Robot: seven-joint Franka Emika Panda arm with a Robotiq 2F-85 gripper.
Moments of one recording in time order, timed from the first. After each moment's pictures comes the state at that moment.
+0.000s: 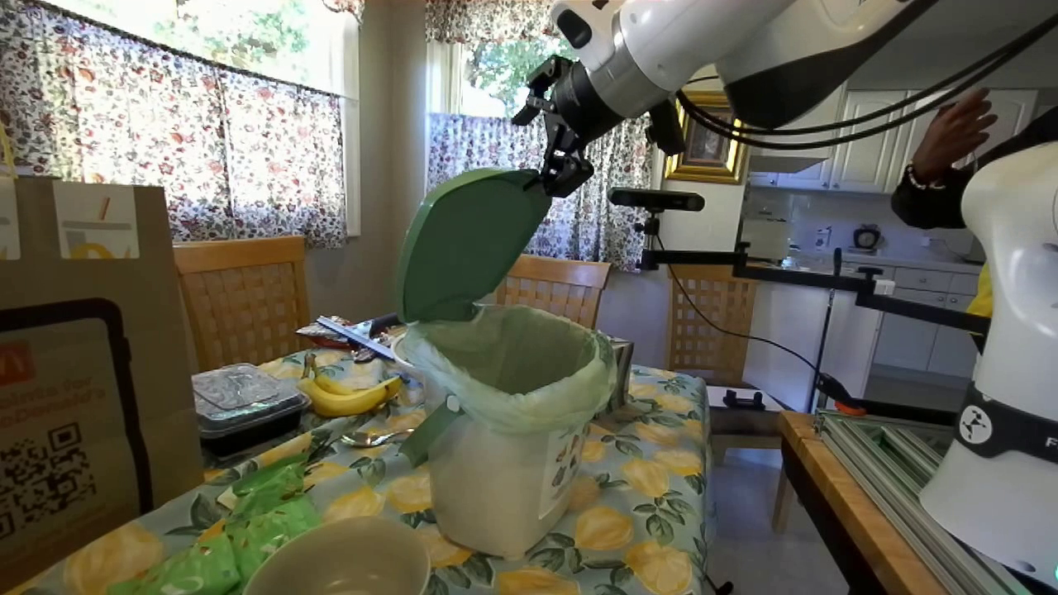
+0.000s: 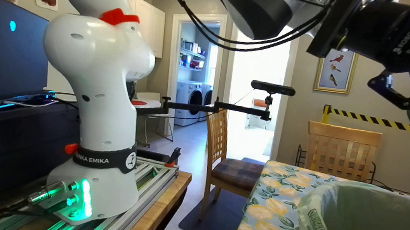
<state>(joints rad) 0.07 -0.32 -0.11 -2.52 -1.74 2.48 0.52</state>
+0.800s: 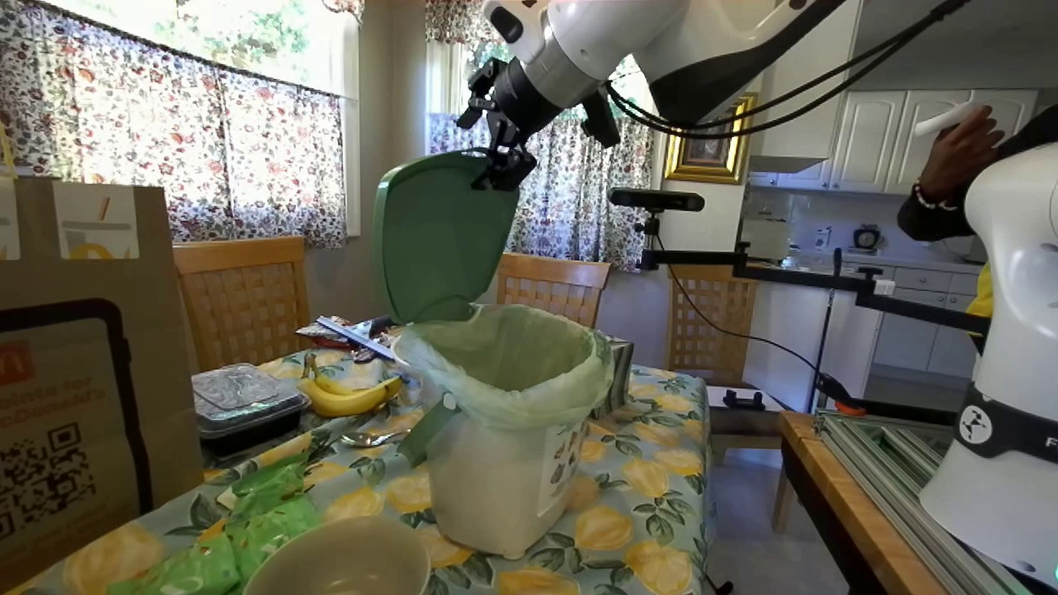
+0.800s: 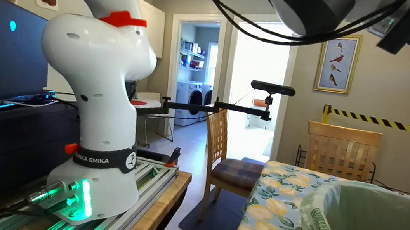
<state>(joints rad) 0.02 -0.11 -0.15 -2.28 -1.69 2.69 0.40</state>
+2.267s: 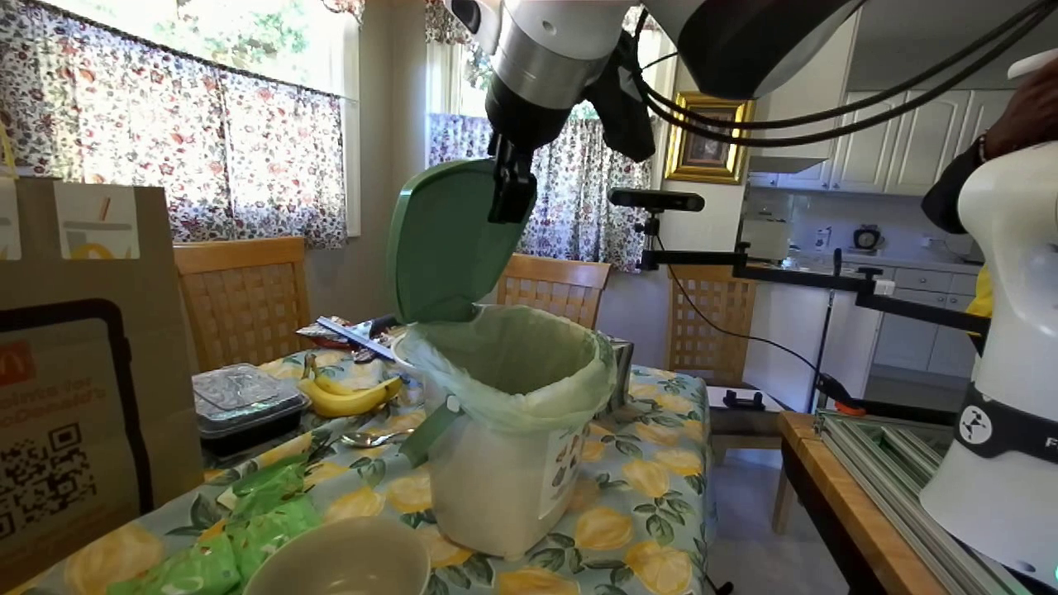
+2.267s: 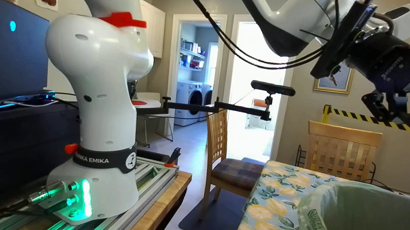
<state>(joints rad) 0.12 -0.09 0.11 -2.30 -1.22 2.13 0.54</state>
